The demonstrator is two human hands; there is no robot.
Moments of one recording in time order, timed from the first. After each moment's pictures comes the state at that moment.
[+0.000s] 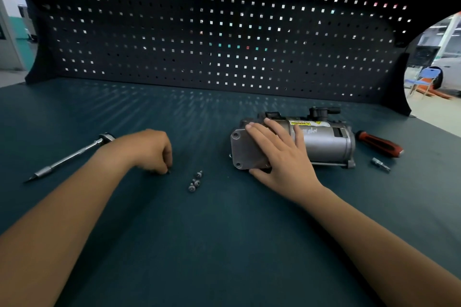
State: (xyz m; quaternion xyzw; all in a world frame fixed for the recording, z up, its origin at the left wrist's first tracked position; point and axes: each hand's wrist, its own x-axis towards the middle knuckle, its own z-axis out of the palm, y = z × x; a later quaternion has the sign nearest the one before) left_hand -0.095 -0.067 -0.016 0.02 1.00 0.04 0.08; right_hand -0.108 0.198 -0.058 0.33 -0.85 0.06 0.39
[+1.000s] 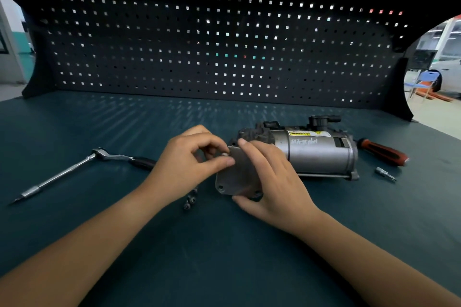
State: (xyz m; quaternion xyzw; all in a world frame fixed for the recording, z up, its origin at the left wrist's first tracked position) left_hand -0.070 0.005 -0.027 0.22 0.82 0.44 -0.29; right_hand -0.094 0.186 -0.059 0.42 -0.80 0.17 0.39
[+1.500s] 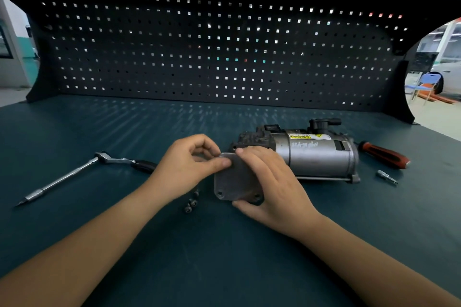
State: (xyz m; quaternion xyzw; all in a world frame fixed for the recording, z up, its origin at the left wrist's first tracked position) left_hand -0.084 0.002 -0.034 0.15 0.80 0.55 -0.20; right_hand -0.094 0.184 -0.058 0.45 -0.78 0.18 0.38
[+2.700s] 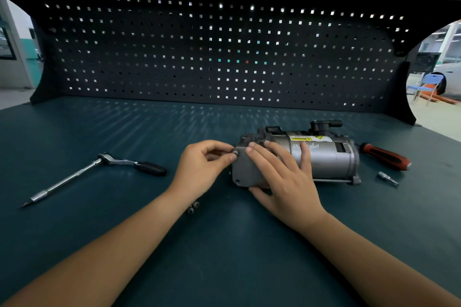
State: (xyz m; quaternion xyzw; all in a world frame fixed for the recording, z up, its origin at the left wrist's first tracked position) left_hand -0.096 0.024 -0.042 0.09 0.76 0.60 -0.23; right_hand -0.108 0.198 -0.068 0.32 -0.81 0.01 0.49
